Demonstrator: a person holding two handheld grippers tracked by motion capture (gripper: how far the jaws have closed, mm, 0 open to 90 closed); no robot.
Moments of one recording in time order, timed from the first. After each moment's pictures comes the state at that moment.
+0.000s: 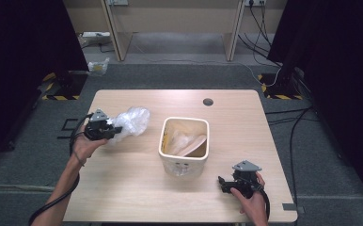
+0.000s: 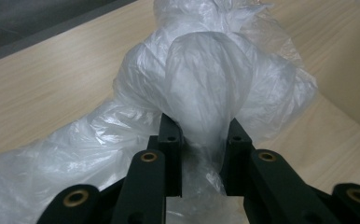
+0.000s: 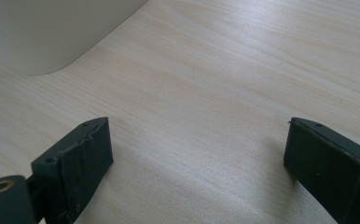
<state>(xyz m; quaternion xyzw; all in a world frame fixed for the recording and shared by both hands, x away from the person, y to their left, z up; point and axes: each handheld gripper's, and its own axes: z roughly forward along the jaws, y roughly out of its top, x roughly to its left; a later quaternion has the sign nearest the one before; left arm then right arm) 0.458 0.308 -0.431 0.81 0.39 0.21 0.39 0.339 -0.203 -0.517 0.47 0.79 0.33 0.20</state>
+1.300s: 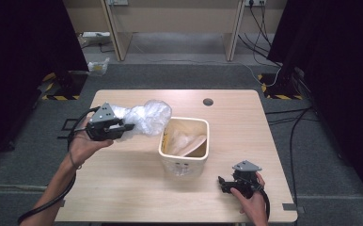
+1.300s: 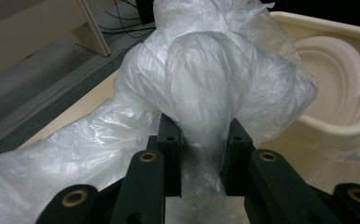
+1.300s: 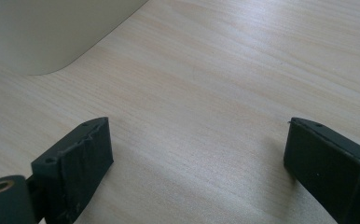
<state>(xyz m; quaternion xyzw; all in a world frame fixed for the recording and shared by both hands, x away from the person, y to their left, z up) 0.405 0.247 -0.342 0.83 0.25 0.23 0.44 0.339 -0.203 -0.517 0.47 0.79 0.33 0.20</state>
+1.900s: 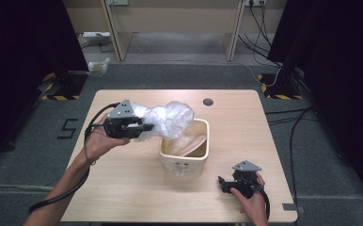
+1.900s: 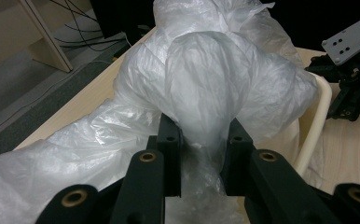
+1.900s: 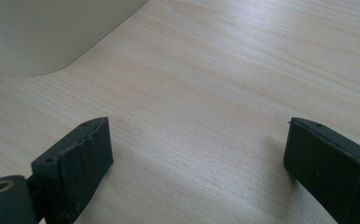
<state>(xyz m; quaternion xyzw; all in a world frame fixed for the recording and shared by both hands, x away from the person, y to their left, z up) 0.409 0.198 -0.324 0.85 0.20 0.18 0.46 0.339 -0.203 -0.517 0.47 0.79 0.33 0.20</state>
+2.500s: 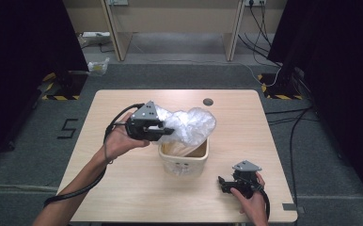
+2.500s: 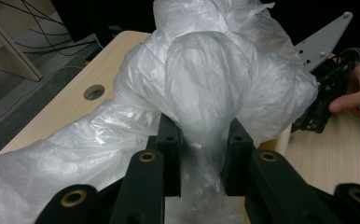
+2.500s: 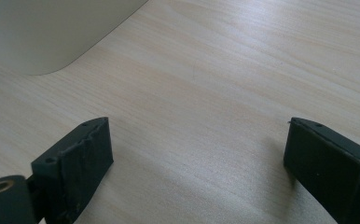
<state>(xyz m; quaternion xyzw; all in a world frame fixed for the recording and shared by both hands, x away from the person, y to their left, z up) 0.407 0.139 -0.322 0.87 0.16 0.14 0.45 0.339 -0.203 -0.517 0.47 0.79 0.33 0.20</state>
